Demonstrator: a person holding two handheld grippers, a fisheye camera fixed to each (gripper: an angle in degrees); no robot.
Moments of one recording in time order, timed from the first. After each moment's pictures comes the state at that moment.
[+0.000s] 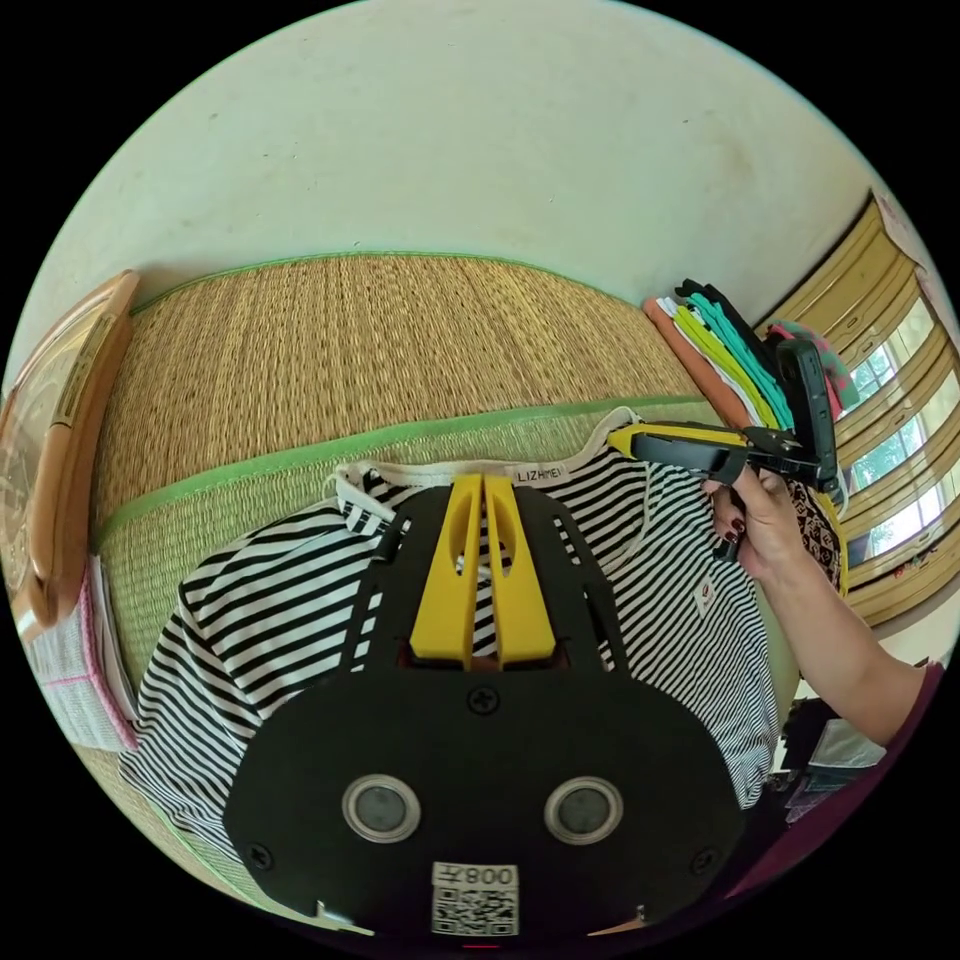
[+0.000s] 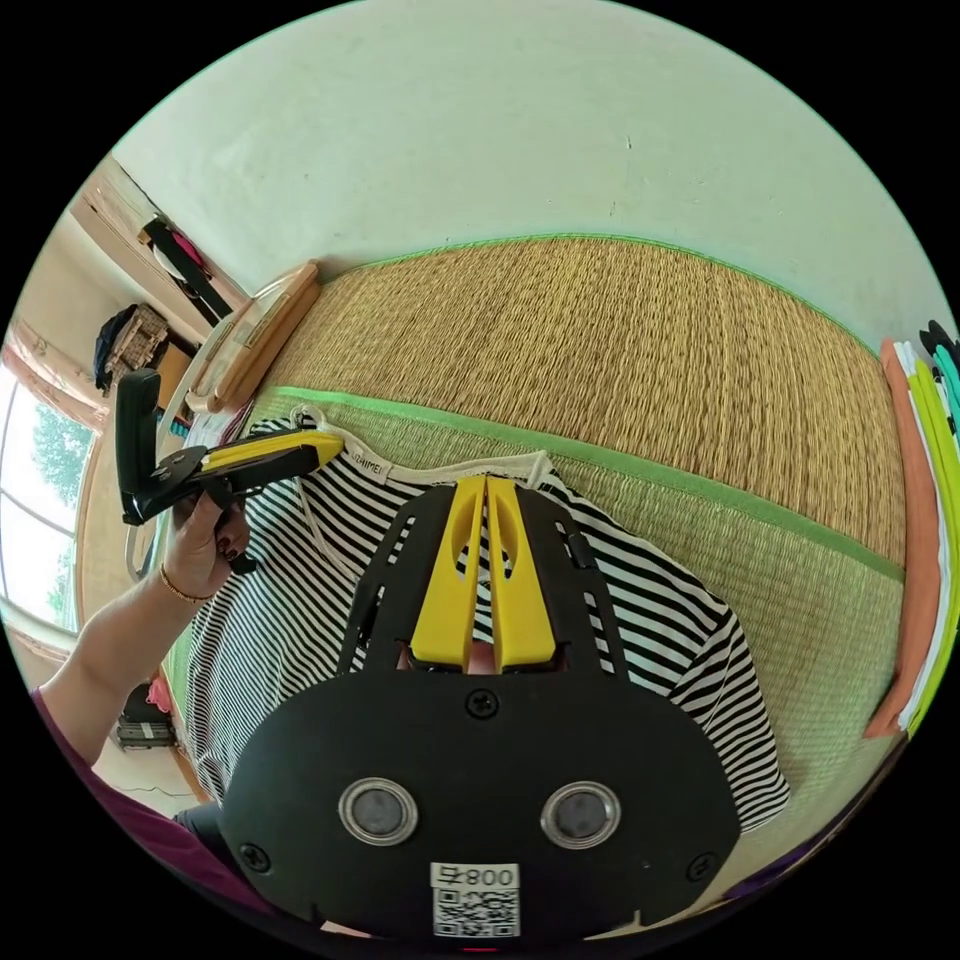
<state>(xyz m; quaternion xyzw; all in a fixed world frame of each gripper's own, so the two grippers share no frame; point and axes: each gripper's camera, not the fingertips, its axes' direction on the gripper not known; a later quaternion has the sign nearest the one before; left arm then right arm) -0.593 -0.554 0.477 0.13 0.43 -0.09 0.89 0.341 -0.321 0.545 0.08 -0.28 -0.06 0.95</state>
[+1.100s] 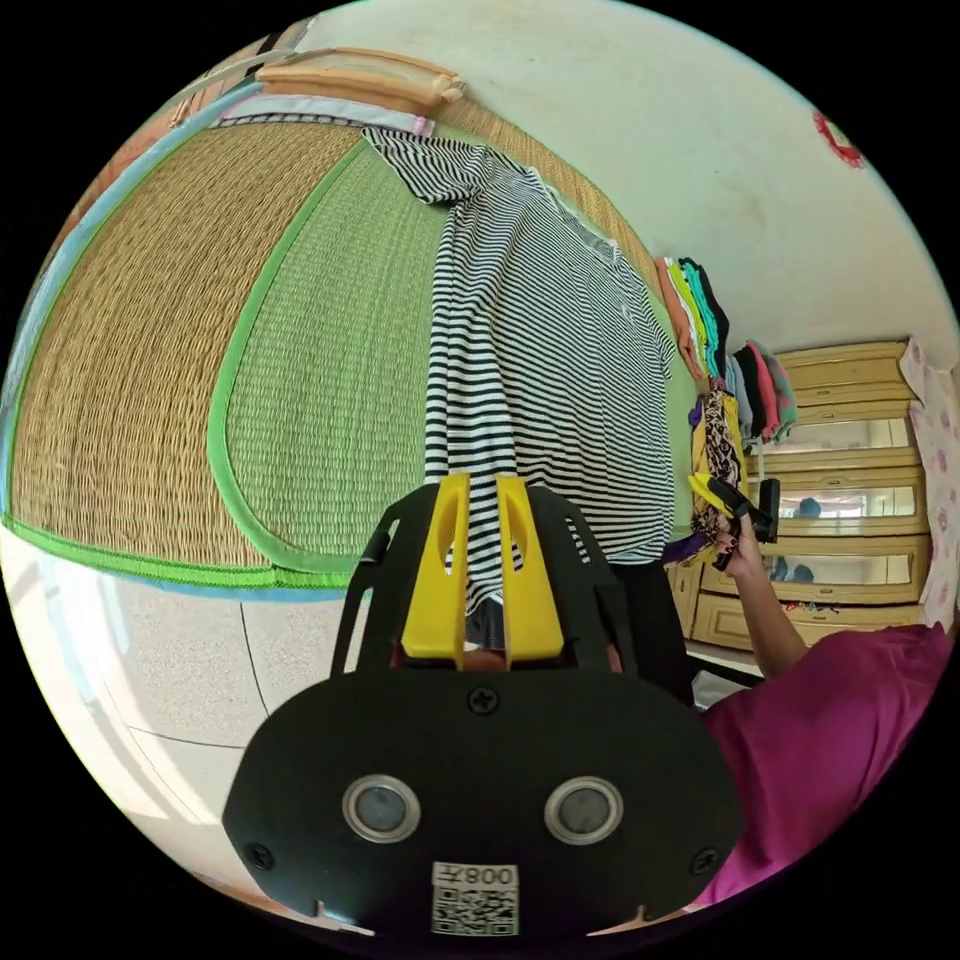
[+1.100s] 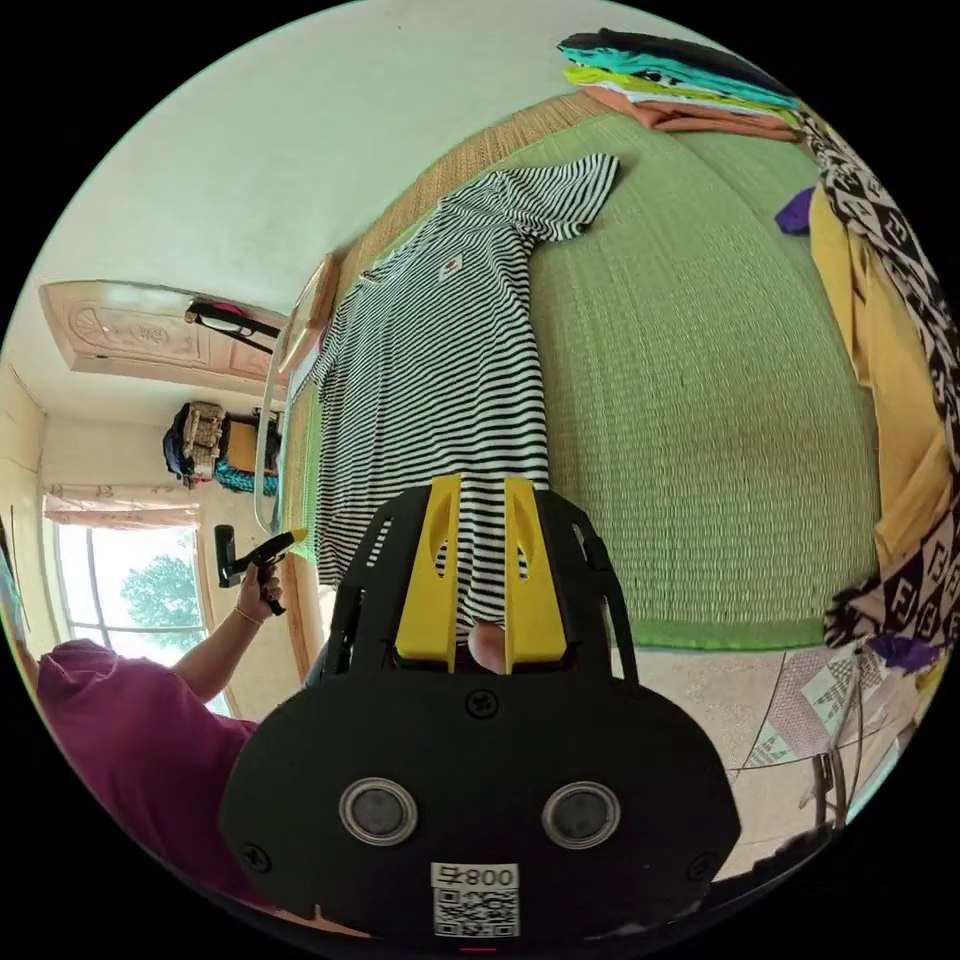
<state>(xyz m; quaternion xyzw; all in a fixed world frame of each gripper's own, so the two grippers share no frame) -0.588 0.054 0.437 -0.04 0.52 -0.25 0.81 0.496 0.191 0.479 -0.01 -0.42 0.15 0.90</state>
